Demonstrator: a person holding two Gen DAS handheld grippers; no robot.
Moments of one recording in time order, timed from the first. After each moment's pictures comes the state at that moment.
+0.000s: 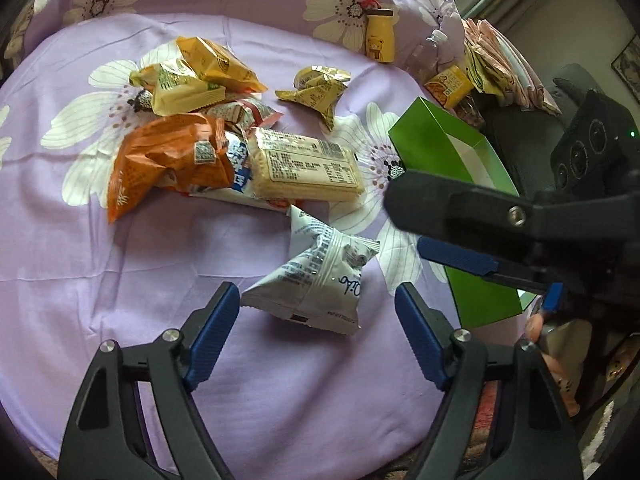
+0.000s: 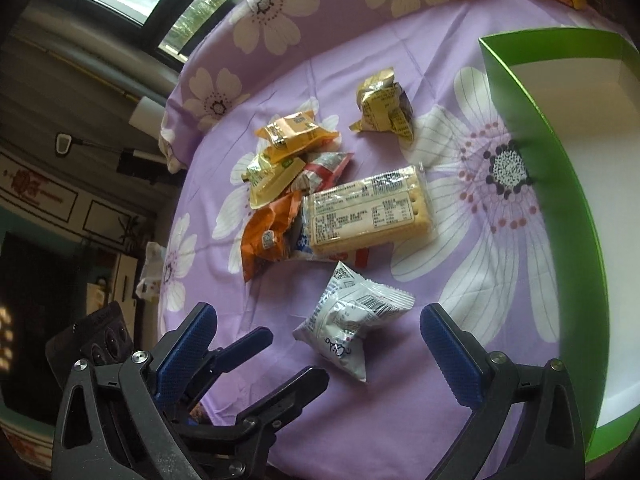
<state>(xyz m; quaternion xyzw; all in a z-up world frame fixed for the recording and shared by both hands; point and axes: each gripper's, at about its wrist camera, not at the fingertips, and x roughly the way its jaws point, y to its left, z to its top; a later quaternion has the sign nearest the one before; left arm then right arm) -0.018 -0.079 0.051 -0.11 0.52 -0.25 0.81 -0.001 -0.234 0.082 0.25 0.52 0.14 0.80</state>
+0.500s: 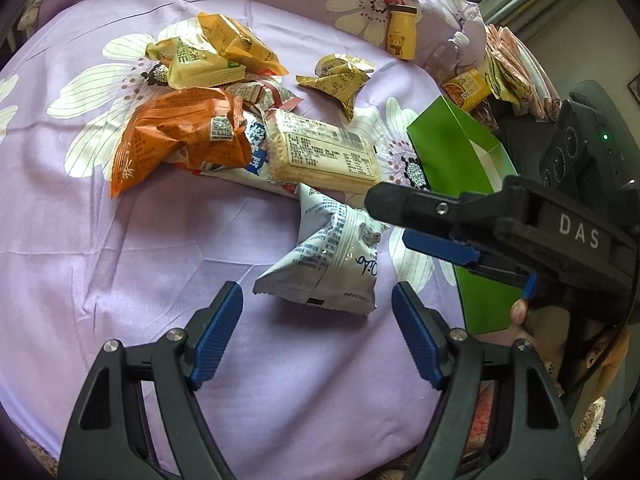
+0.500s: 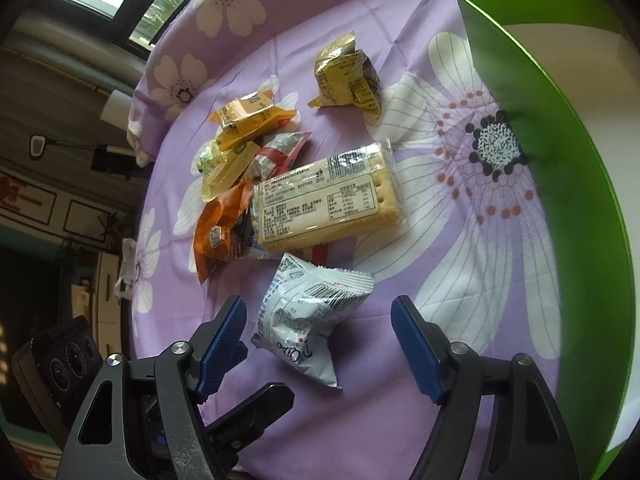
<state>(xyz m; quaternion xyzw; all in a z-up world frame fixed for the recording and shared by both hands) -0.018 -0.068 0.046 -0.14 0.53 -0.22 0.80 0.017 -0.247 0.055 0.24 0.56 0.11 0.79</state>
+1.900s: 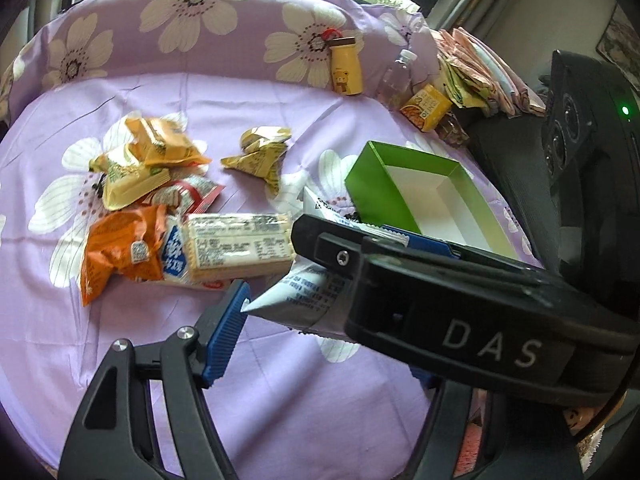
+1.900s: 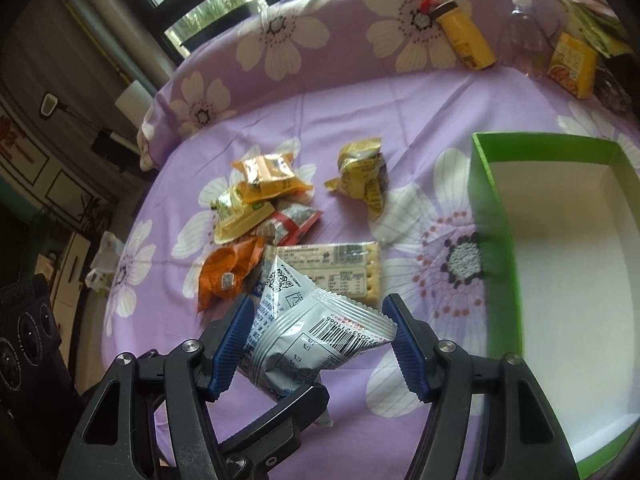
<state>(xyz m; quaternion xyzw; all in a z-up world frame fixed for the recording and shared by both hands) -0.003 -0.136 0.114 -0.07 0.46 -0.25 0.85 0.016 -0.248 0.126 0.13 0.48 0.10 0.86</state>
